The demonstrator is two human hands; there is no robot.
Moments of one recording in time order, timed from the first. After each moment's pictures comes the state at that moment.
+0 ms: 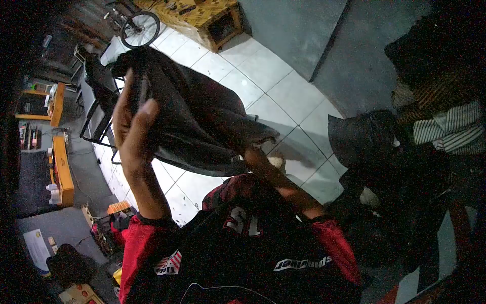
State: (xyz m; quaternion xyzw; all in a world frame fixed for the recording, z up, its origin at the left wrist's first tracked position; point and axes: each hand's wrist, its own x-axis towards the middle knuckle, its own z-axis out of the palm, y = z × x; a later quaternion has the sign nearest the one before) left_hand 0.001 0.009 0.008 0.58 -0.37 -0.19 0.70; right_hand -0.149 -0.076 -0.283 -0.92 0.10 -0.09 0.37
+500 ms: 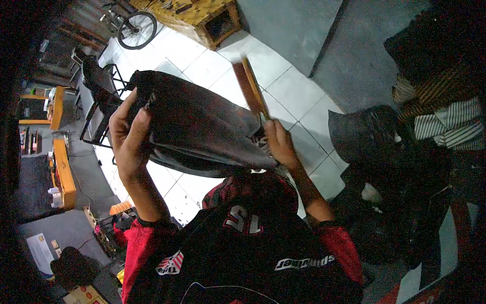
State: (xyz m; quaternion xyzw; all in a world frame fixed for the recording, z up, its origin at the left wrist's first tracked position) left_hand 0.011 0.017 0.001 0.61 -0.39 -0.19 0.66; right_hand -0.173 -0.133 -0.208 -0.74 0.36 -0.18 0.53
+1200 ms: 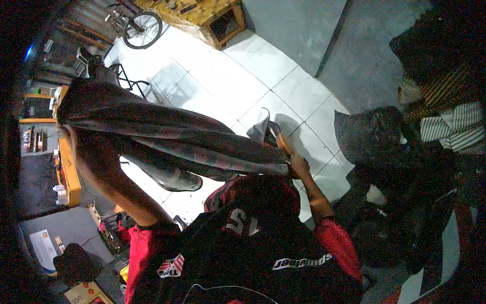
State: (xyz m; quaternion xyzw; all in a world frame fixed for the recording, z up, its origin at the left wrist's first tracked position) left_hand 0.035 0.041 0.028 0.63 -0.31 0.11 0.71; right_hand -0.268 -0.138 -0.451 -0.87 0.38 0.12 0.28
